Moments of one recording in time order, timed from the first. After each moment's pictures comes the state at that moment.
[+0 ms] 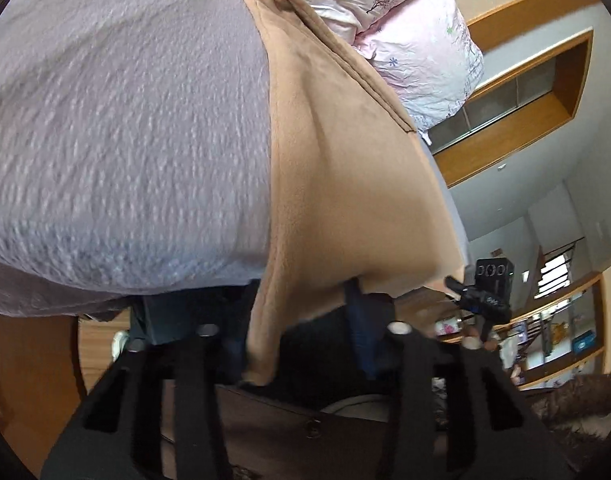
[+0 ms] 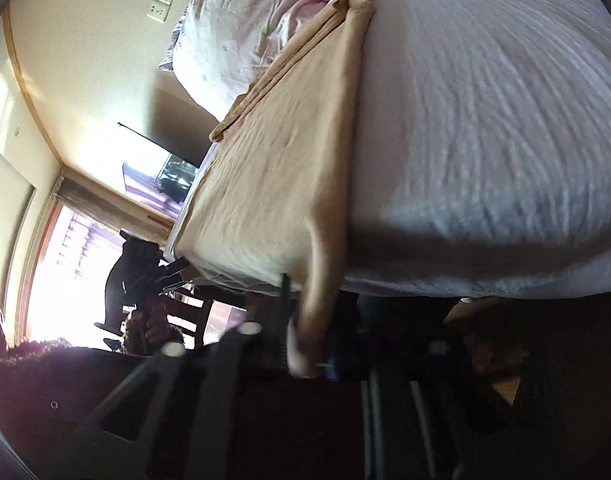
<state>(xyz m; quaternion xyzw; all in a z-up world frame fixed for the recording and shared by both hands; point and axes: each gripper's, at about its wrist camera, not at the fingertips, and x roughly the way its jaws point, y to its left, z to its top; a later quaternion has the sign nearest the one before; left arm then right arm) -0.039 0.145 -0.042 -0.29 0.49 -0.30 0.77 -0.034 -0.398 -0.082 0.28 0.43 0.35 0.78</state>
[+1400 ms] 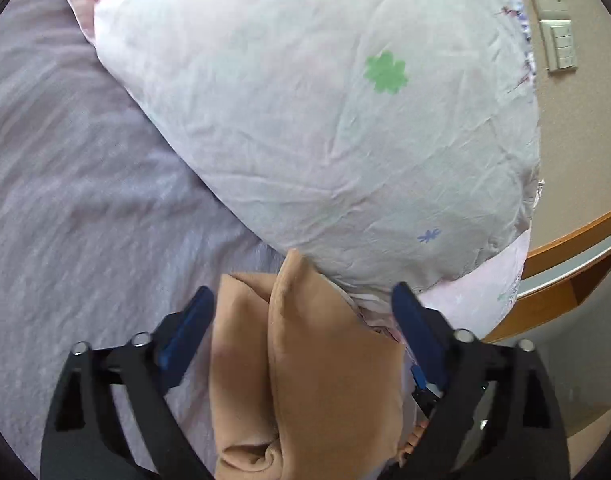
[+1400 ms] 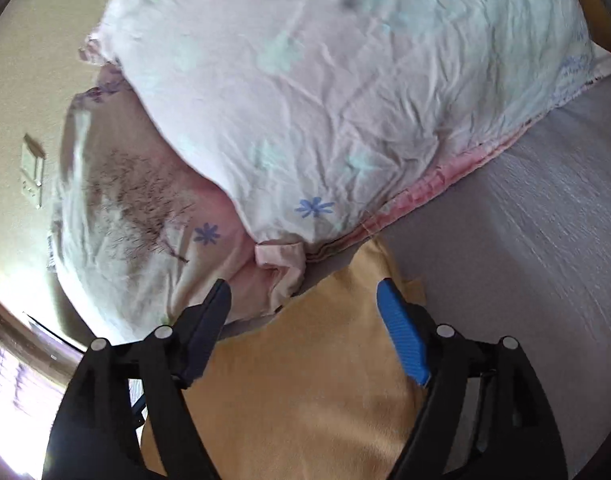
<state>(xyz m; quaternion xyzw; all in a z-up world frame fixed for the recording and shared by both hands) 0.269 0.230 0.042 -0.45 0.38 -0.14 0.80 0.331 -0.373 0.020 0.34 0.32 0.13 0.87</state>
